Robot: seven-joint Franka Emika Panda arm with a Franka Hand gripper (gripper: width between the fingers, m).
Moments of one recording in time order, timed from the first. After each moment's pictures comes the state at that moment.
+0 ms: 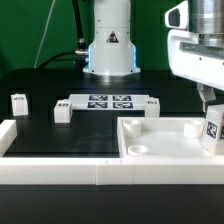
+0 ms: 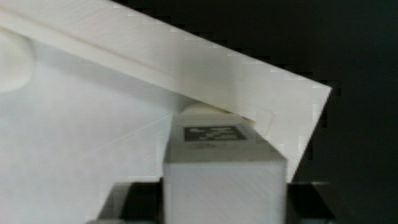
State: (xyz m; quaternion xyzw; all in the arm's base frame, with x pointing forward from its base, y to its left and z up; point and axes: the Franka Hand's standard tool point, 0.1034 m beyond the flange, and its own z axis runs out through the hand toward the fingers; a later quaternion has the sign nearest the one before) arm 0.627 0.123 0.082 -0.77 0.63 0.04 0.05
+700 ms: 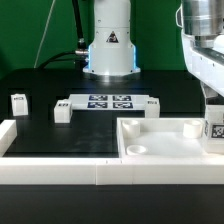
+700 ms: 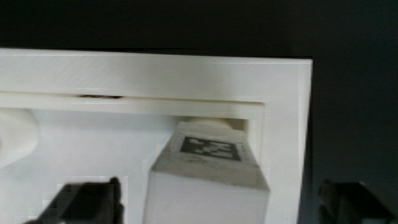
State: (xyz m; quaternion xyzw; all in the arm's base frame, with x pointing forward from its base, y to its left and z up) arm 0.628 0.121 0.082 -0.73 0.68 0.06 0.06
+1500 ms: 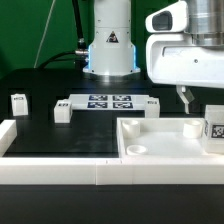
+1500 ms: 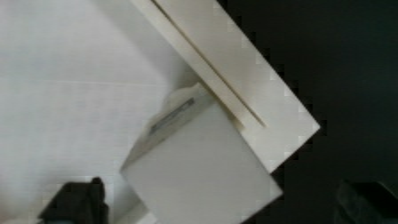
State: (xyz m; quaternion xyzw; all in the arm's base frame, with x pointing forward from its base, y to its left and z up) arm 0.633 0.114 0.083 -0.96 0.27 0.03 0.07
